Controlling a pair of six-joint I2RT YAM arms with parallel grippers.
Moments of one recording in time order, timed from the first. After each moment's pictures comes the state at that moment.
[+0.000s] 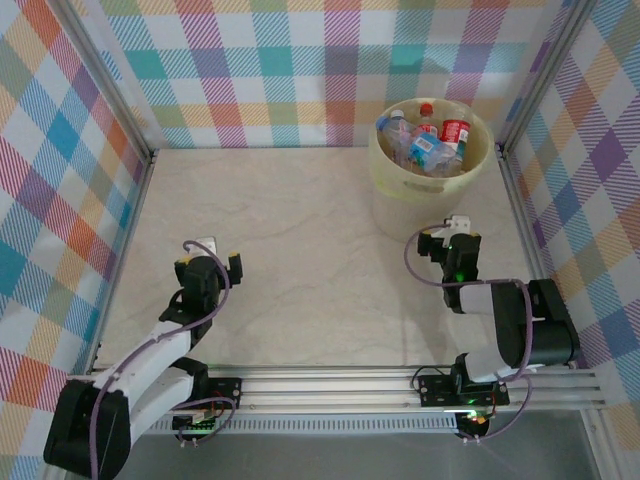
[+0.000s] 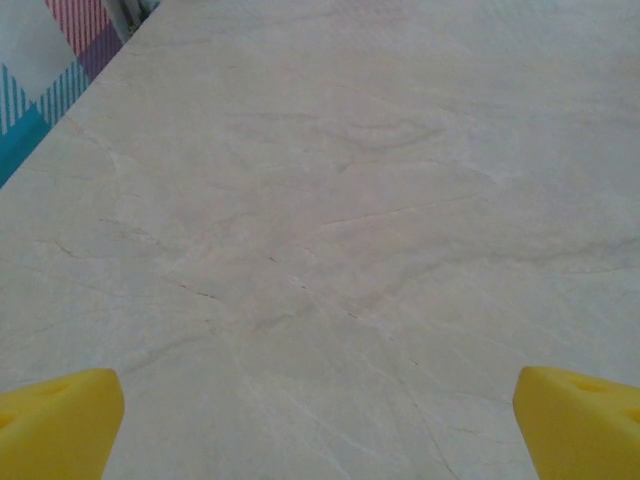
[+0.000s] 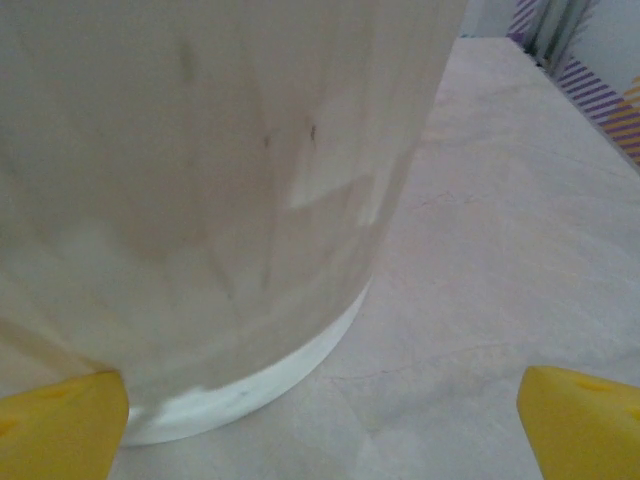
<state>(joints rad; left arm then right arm) -0.27 0.94 0.28 0.17 -0.42 -0.14 0.08 1.48 0.36 0.73 0.16 0.03</state>
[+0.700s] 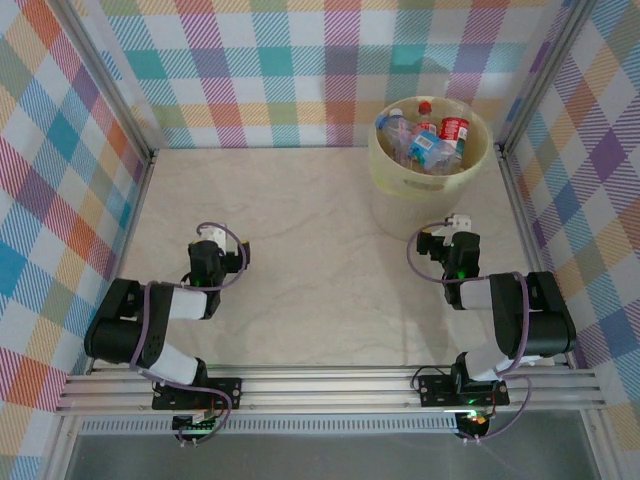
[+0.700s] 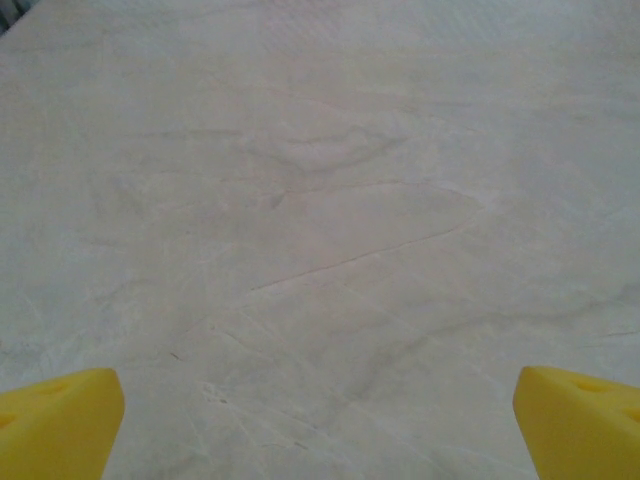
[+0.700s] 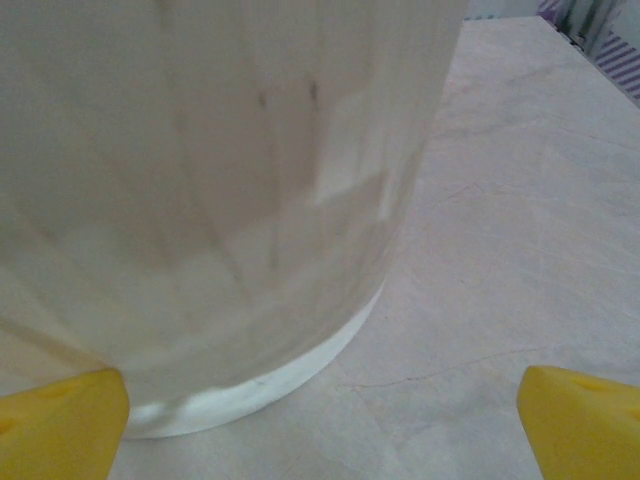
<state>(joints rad) -0.12 1.53 0.34 0.74 -0.17 -0.04 0.05 1.53 0.36 0.78 0.08 0.07</state>
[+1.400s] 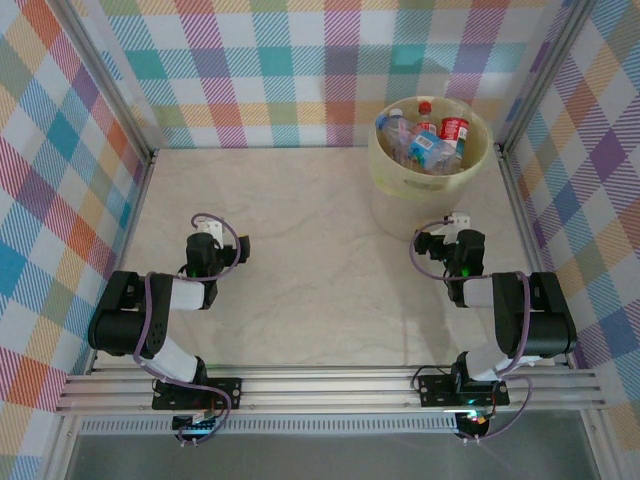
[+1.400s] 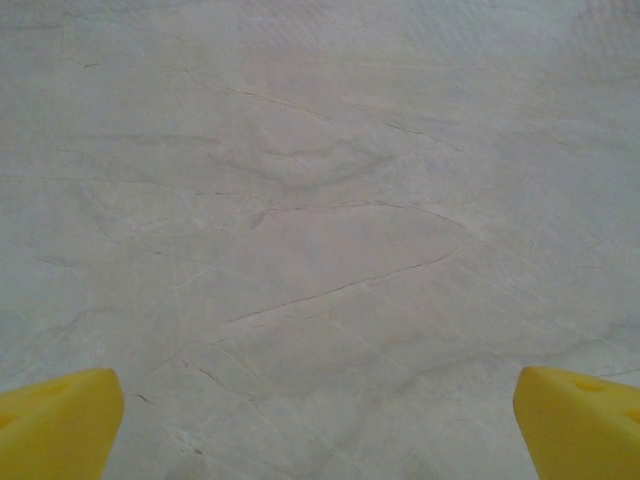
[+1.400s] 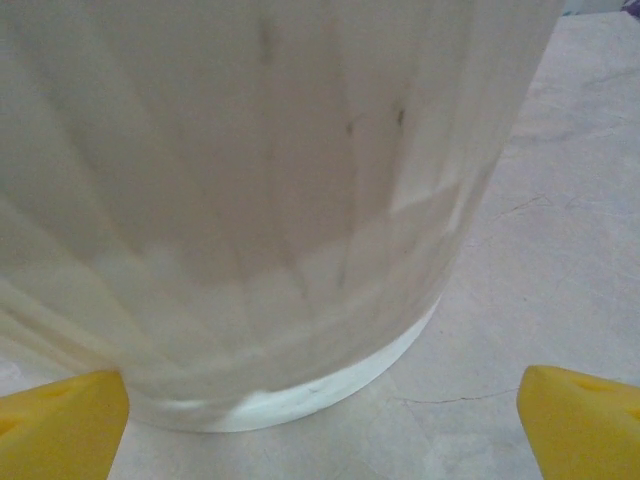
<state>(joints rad) -0.07 1.56 0.41 0.70 -0.06 -0.07 0.01 1.53 0.39 0.75 -0.08 0.05</state>
